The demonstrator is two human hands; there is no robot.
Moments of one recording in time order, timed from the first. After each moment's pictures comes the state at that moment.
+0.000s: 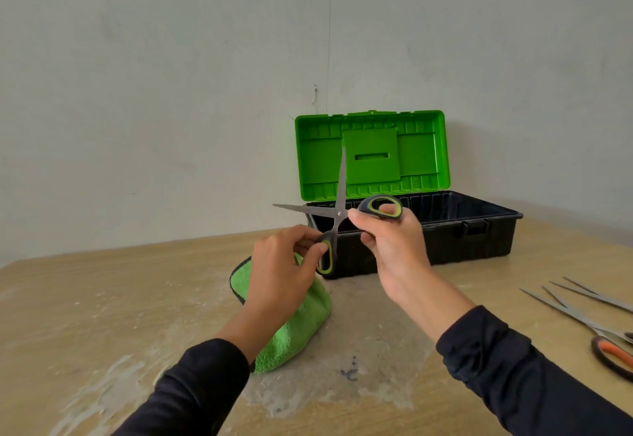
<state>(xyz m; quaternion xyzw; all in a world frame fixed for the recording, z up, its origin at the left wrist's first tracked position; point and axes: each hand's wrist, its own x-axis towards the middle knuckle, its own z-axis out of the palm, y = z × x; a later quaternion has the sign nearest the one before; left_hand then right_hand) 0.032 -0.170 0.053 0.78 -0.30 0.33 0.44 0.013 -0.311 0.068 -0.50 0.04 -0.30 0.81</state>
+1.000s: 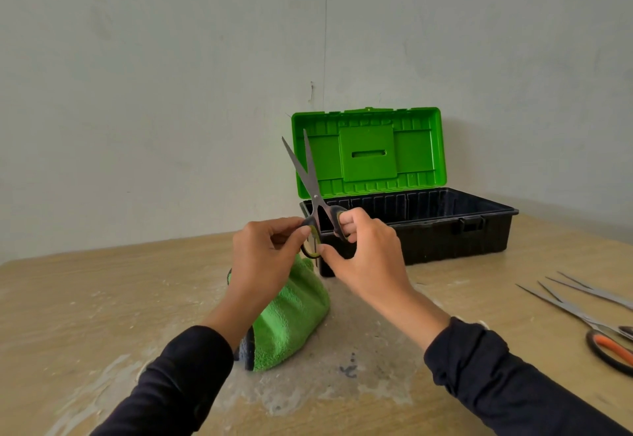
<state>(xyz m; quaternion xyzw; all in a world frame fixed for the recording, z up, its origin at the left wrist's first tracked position) 0.044 -0.160 0.060 0.75 -0.25 0.28 0.55 0.016 -0.303 0.041 -0.84 -0.05 -0.47 0.26</state>
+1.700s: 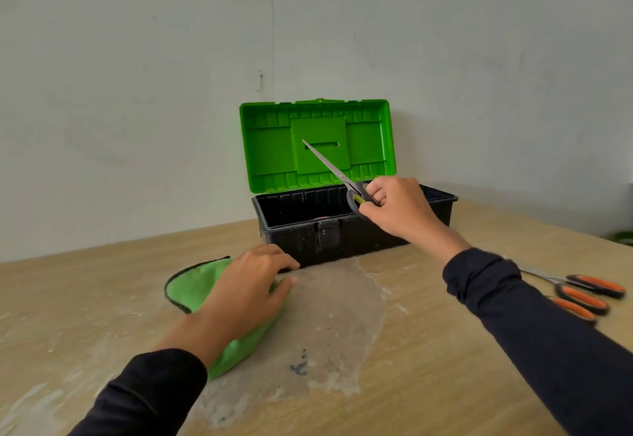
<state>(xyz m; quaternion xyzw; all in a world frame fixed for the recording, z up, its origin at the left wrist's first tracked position) 0.055 -0.181 0.028 0.84 -0.45 0.23 0.17 0.012 -0.418 0.085 -0.90 0.07 -0.35 0.23</state>
